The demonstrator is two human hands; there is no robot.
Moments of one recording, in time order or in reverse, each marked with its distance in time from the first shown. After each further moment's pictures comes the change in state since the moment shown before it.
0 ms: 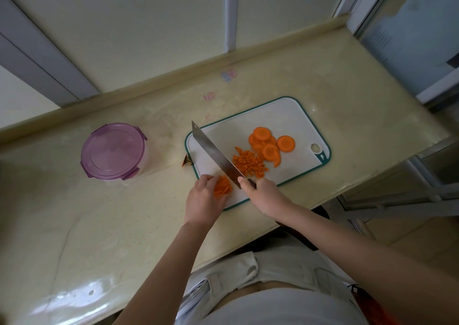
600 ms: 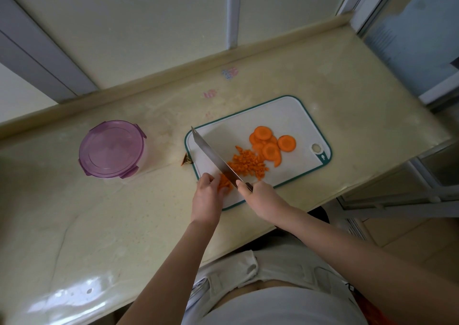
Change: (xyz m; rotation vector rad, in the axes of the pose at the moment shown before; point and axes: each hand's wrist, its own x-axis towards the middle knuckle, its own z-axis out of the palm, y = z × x) left_hand 0.007 0.009 0.013 -0.085 0.045 -0.070; right_hand 0.002 -0.002 0.007 -0.068 -0.025 0.035
